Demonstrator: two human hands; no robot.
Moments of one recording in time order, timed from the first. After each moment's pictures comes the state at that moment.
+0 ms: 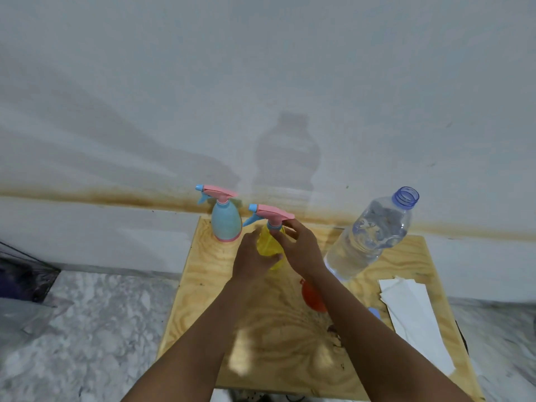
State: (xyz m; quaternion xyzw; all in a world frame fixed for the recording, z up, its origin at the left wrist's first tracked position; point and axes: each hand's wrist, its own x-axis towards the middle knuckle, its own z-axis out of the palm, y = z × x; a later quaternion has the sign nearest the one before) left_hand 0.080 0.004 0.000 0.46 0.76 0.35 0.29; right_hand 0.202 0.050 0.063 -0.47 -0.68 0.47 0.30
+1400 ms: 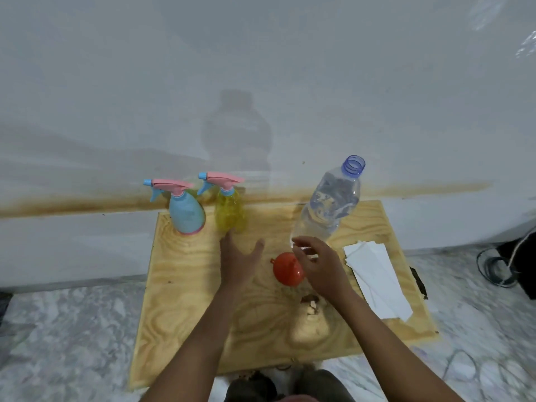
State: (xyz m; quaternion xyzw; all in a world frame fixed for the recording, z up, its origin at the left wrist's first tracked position) left_hand 0.142 -0.019 0.026 0.35 0.77 0.41 0.34; right_hand 0.321 -0.003 0.059 -0.58 -0.66 0.38 0.28
